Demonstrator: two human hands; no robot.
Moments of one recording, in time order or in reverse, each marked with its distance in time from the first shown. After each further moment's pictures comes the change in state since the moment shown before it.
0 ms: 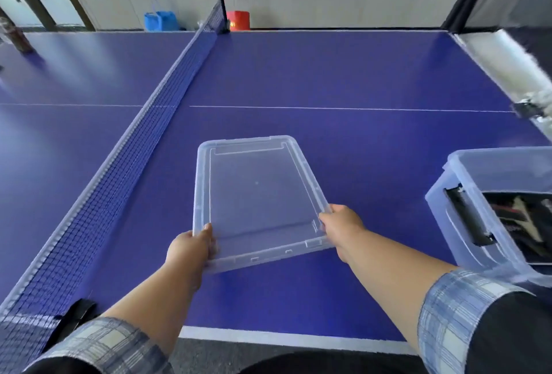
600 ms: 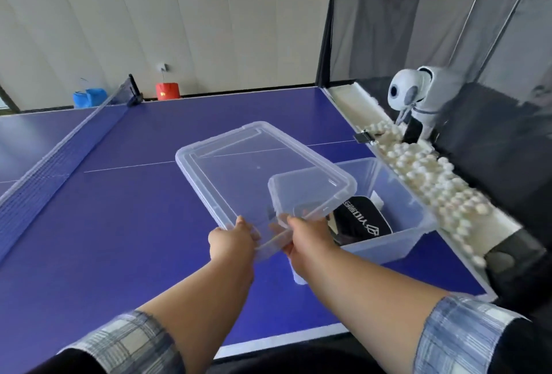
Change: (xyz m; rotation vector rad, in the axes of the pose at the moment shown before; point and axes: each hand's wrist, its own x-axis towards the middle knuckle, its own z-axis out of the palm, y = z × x) left_hand -0.364 0.076 0.311 -0.262 -0.190 0.122; right_hand -0.073 0.081 -0.317 1.048 -0.005 -0.059
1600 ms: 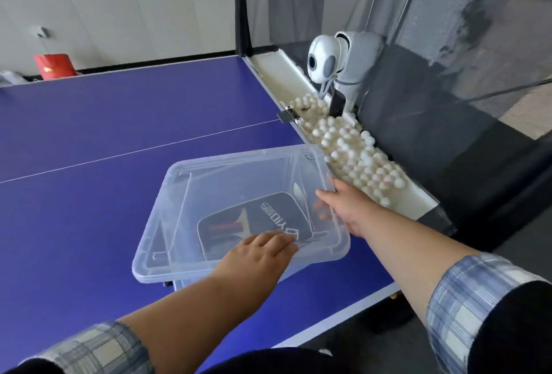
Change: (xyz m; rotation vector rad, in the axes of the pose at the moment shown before) left_hand -0.025 -0.039 0.182 1.442 -0.820 1.706; right_hand 0.157 -0.193 -0.224 -0.783 0.080 -0.124
